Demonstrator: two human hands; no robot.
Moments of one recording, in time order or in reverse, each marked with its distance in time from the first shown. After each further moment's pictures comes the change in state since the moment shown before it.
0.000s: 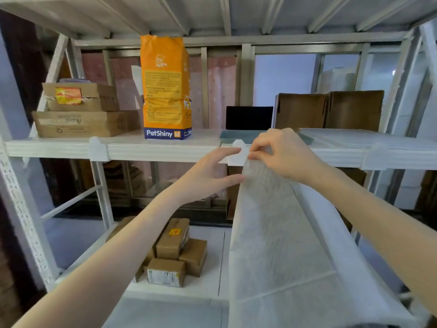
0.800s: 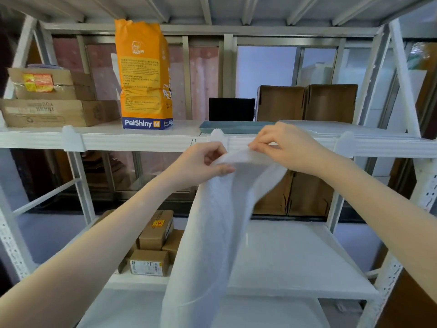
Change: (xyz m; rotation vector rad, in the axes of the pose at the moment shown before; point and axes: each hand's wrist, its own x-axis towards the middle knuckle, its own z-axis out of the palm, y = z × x) left_hand 0.006 0.017 0.020 -0.119 -0.018 0.037; right_hand -0.038 0.031 -0.030 -0.087 -0.206 0.088
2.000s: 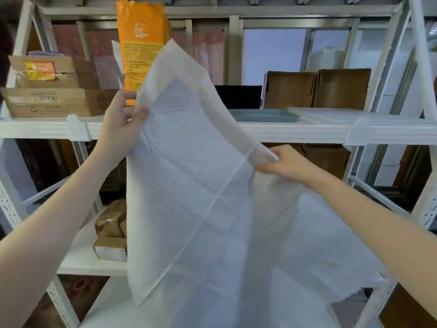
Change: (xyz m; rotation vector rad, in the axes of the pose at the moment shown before) left_hand -0.033 -0.040 -0.098 -0.066 0.603 0.015; right_hand -0.001 0.014 0.066 0.533 -0.080 0.389
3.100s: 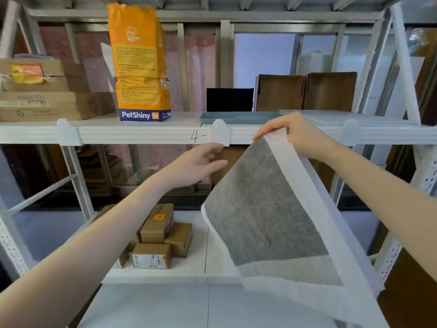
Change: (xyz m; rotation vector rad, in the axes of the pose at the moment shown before) left_hand -0.036 0.007 0.092 0.273 -0.711 -0.101; right_hand -0.007 -0.036 -0.047 -0.104 0.037 -0.320
